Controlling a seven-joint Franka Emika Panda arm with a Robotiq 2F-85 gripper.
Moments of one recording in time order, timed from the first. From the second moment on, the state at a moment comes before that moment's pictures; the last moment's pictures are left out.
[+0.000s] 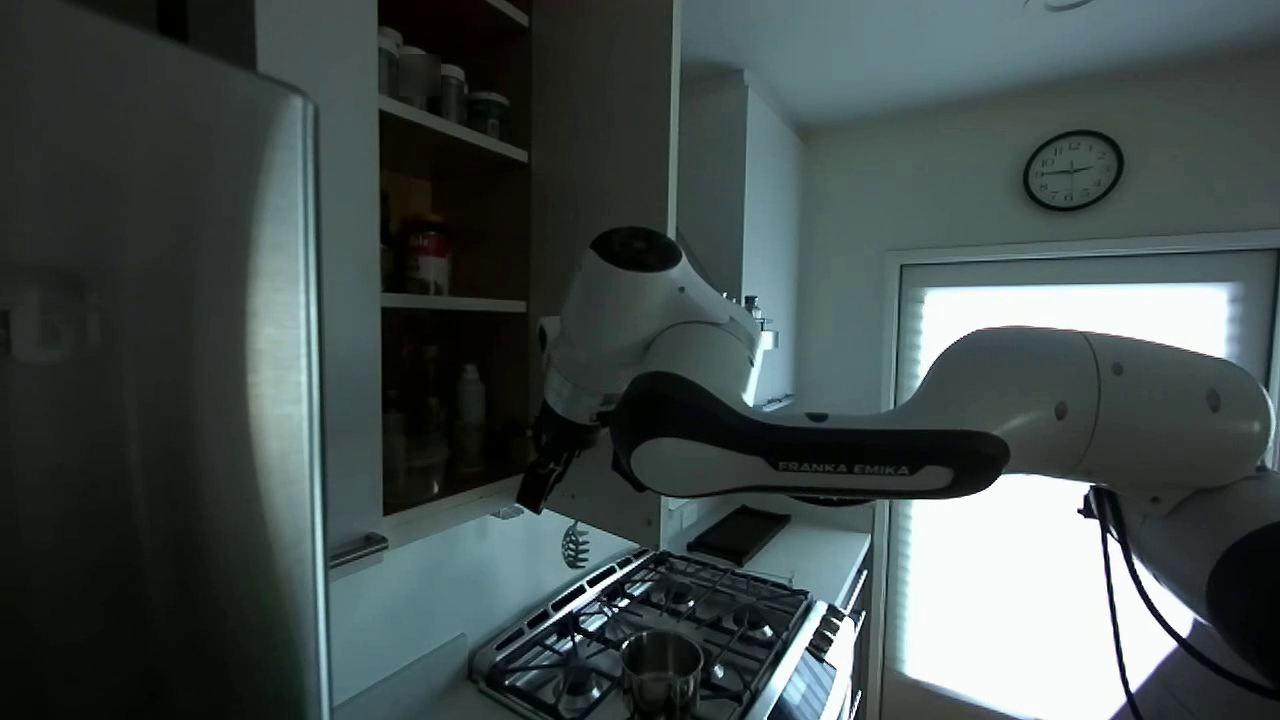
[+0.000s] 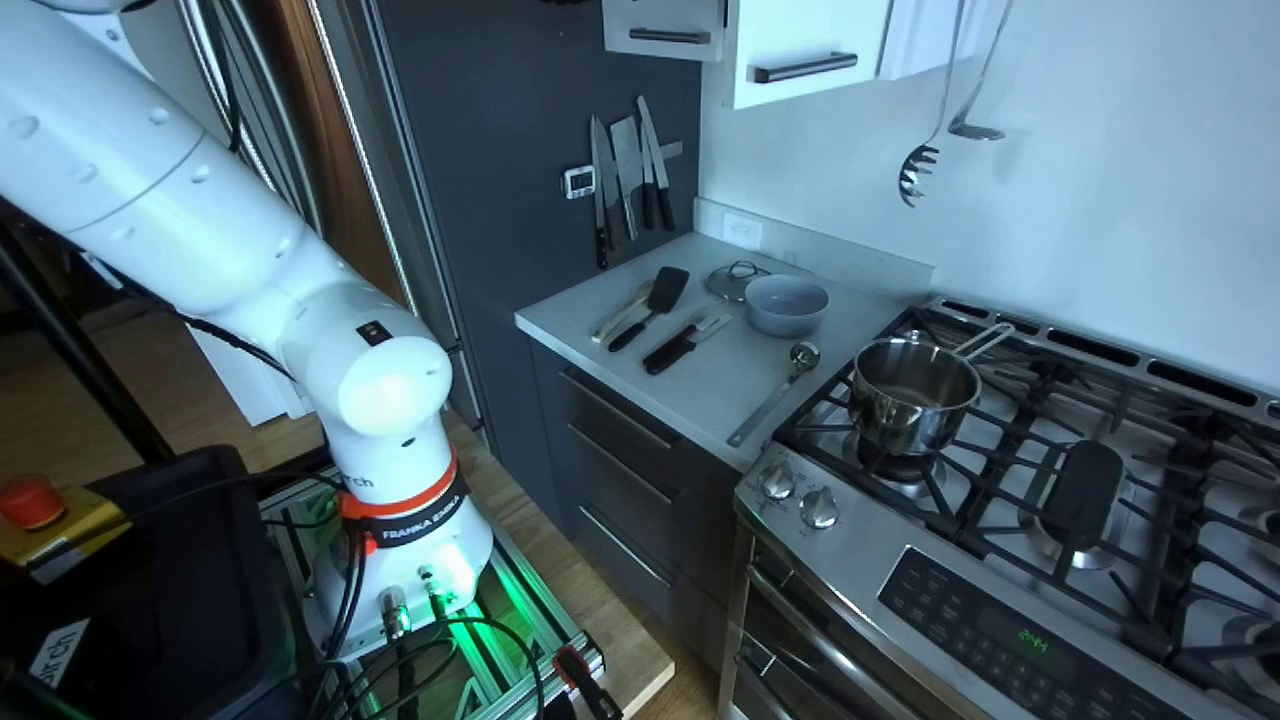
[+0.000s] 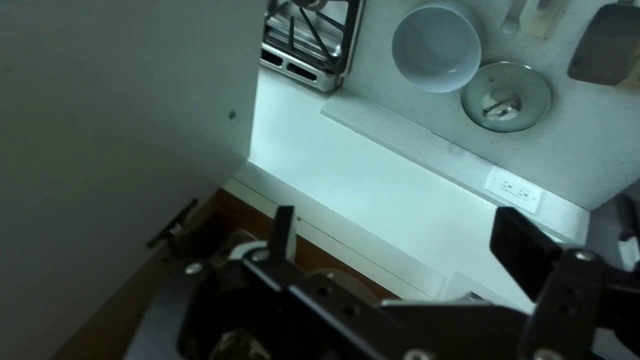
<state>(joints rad) 0.11 -0.45 0.28 -1.89 -0.49 1.97 0.09</state>
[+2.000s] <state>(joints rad) 0.16 -0.04 0.27 -1.47 -0.53 2.04 -0.55</state>
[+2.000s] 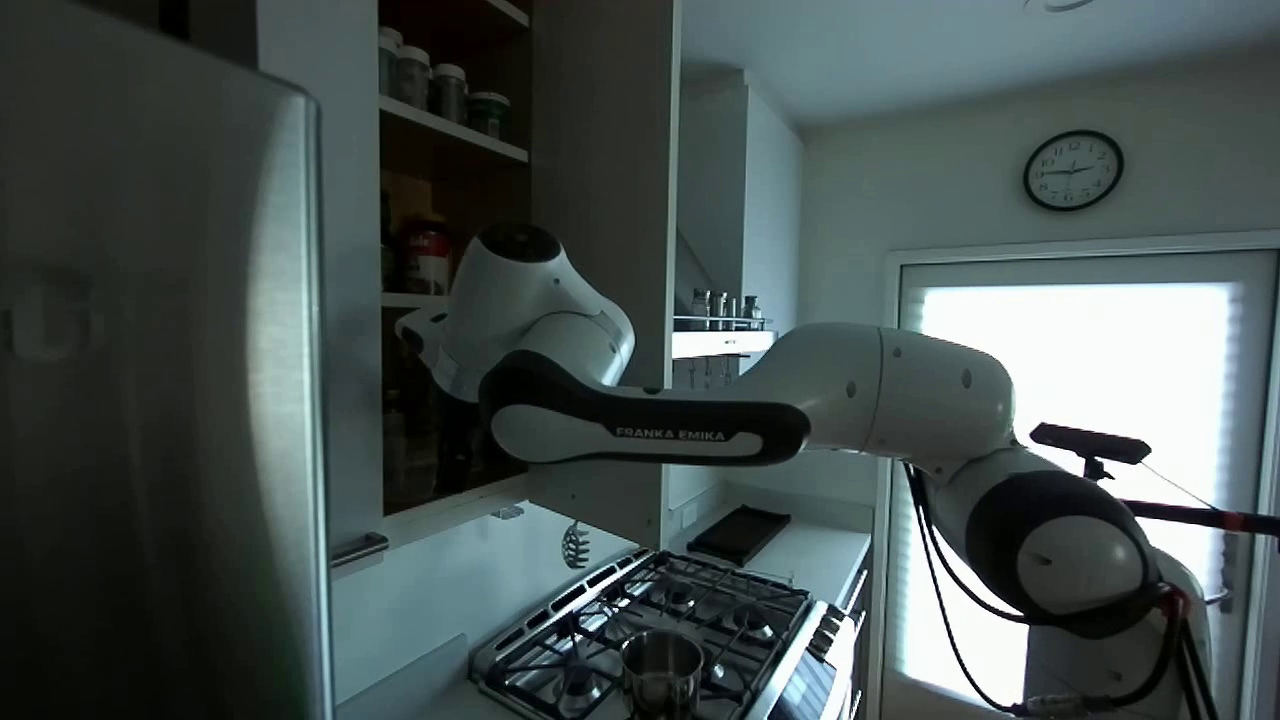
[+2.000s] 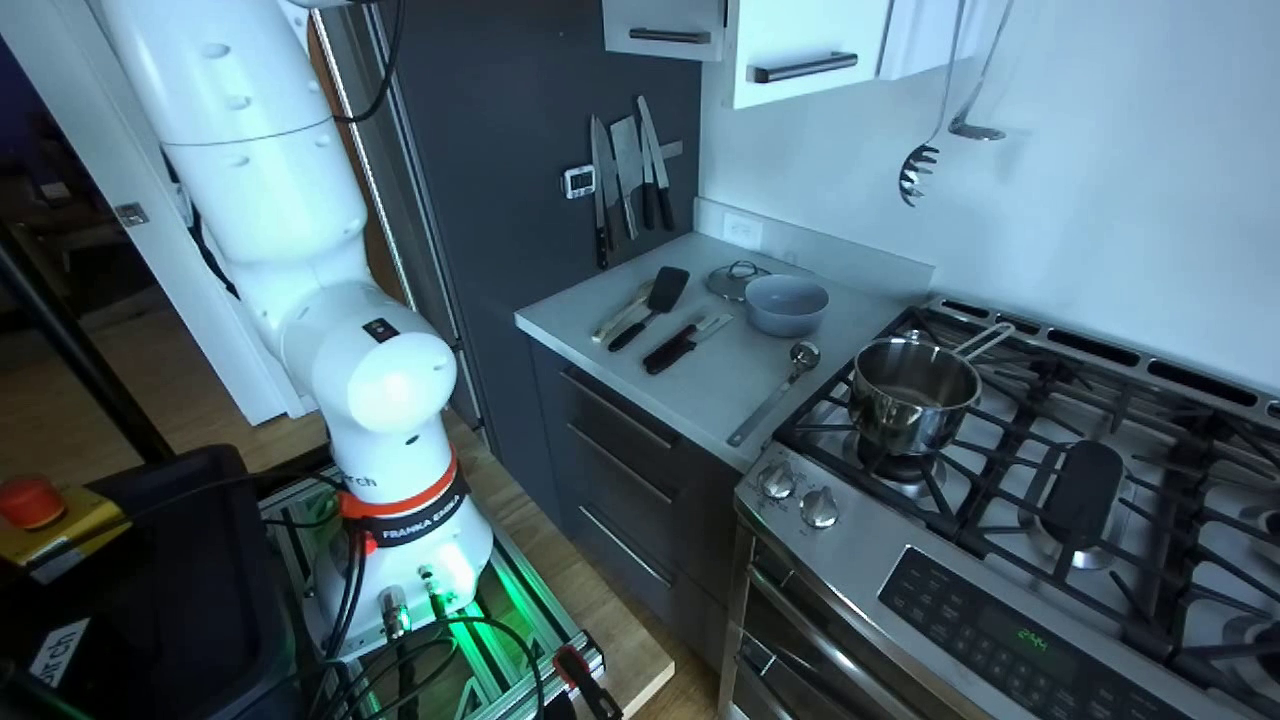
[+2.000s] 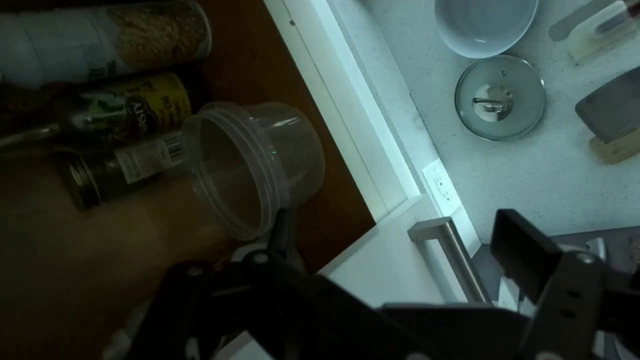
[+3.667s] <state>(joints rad) 0.08 0.15 0.21 -1.31 -0.35 2.15 -1.01</state>
